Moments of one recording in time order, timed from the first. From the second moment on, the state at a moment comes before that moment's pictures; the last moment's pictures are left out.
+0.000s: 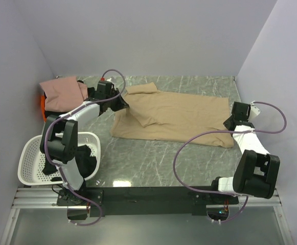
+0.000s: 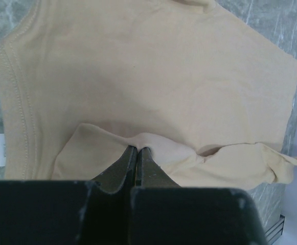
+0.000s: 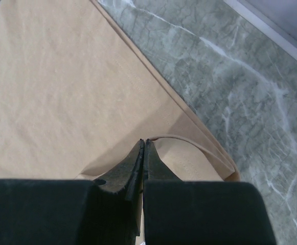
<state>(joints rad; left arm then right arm) -0.28 1.80 1.24 -0.11 0.24 -0.67 -0.25 1.33 0.79 -0.26 0.30 0.57</state>
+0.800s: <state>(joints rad) -0.26 1.85 1.28 -0.07 0.23 -0.70 -0.24 1.50 0.87 -0.23 0.40 0.60</state>
